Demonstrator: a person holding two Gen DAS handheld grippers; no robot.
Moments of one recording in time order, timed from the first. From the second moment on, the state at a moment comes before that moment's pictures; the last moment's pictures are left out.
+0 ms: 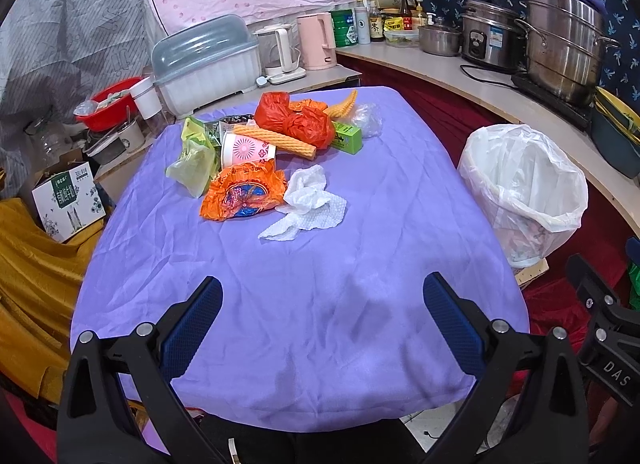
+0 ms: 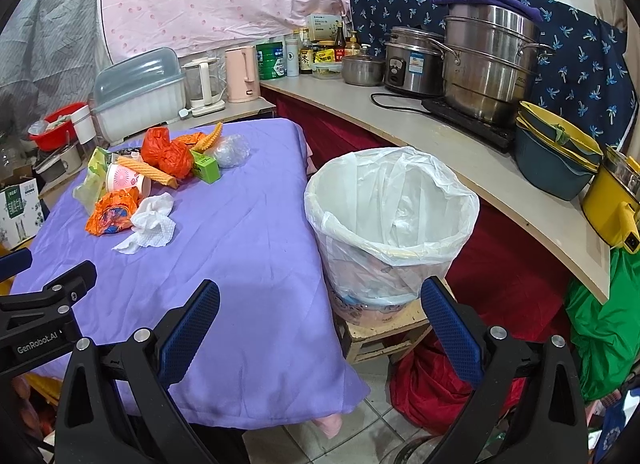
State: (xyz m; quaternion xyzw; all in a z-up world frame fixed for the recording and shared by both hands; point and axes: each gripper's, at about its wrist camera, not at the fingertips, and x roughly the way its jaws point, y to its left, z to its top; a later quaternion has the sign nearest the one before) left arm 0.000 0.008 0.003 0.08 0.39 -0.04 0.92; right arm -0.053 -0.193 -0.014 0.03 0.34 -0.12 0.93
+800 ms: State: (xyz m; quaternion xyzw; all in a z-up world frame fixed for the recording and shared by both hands) left arm 0.052 0.058 -0.013 0.04 0.40 -0.02 0.92; right arm -0.001 -0.171 -0.031 0.04 0.36 -0.12 0.92
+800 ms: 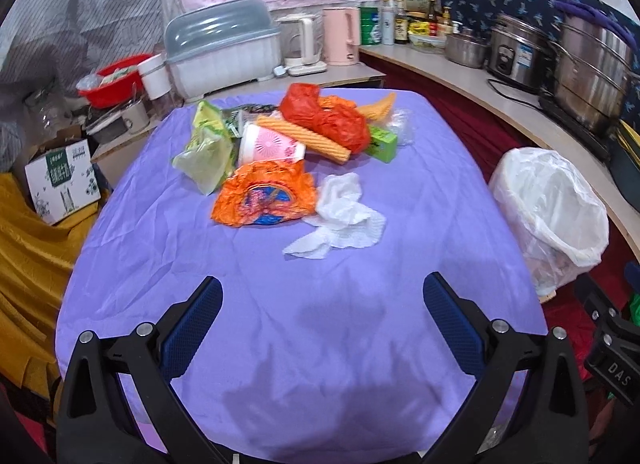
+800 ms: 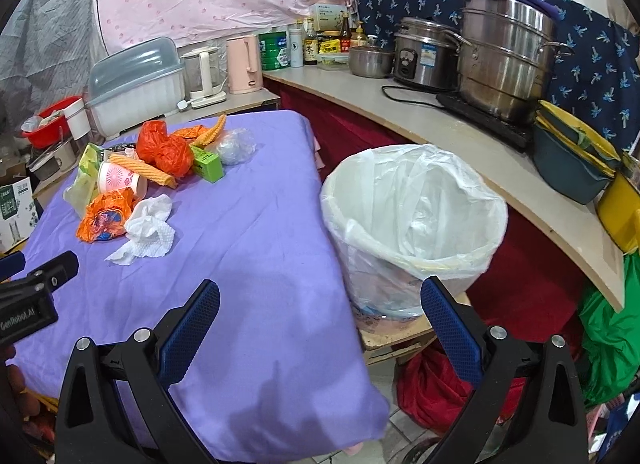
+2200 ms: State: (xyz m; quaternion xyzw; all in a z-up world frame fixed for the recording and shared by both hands) left arm 0.226 0.157 -0.108 -0.04 0.47 -0.02 0.88; right arm 0.184 -0.014 -0.123 0.04 0.43 0.04 0.90
